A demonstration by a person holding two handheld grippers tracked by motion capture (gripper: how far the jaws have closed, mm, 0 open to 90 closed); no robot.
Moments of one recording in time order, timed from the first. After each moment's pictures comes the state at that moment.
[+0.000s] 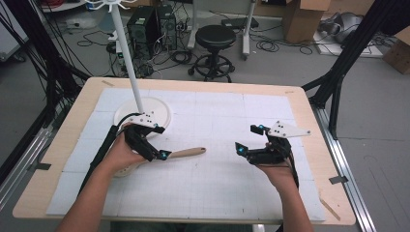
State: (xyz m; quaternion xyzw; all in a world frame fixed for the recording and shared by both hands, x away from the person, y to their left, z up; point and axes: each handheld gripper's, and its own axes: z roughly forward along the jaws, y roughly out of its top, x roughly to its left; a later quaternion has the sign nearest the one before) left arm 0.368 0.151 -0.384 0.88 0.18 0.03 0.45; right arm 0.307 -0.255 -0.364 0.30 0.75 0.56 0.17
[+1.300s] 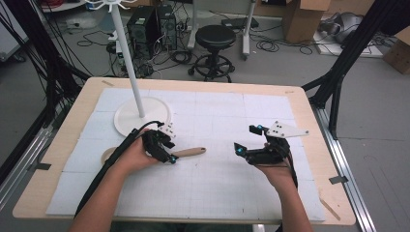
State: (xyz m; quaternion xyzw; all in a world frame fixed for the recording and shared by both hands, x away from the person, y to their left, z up) left arm 0.378 0.116 -0.423 0.94 0.17 0.03 0.29; right arm 0.307 -0.252 -0.365 0.30 0.76 0.56 0.16
